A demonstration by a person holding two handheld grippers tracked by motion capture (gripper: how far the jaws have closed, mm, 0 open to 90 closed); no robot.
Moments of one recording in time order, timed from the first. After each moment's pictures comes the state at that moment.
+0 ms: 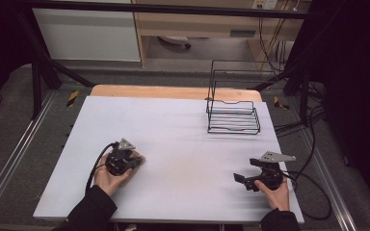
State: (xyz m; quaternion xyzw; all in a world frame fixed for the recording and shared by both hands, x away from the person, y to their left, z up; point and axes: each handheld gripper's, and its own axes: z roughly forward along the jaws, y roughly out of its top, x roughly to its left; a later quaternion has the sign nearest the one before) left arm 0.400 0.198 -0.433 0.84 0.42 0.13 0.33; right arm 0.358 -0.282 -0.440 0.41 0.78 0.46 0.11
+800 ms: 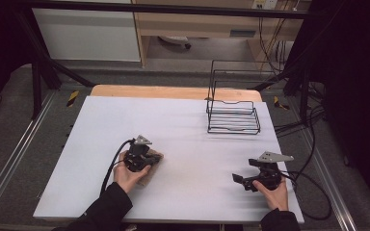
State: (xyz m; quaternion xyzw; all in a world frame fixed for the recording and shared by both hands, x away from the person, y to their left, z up) left arm 0.409 0.147 -0.429 0.82 0.42 0.08 0.37; right arm 0.359 -0.277 -0.442 0.41 0.78 0.45 0.11
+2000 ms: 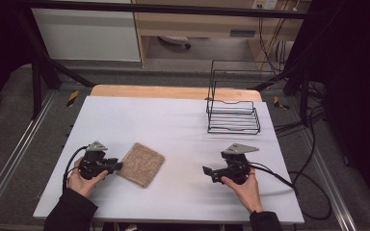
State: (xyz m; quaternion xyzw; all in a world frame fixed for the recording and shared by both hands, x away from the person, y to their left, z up) left arm 0.390 0.272 -0.439 0.82 0.44 0.09 0.36; right arm 0.376 -0.176 -0.421 0.40 0.79 0.45 0.12
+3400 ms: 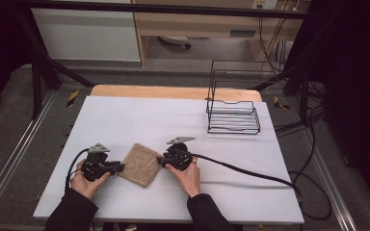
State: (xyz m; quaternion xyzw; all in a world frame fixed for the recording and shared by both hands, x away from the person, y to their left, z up) left arm 0.388 0.267 -0.443 0.81 0.46 0.07 0.36; right arm 0.423 -0.022 -0.457 0.43 0.80 0.42 0.05
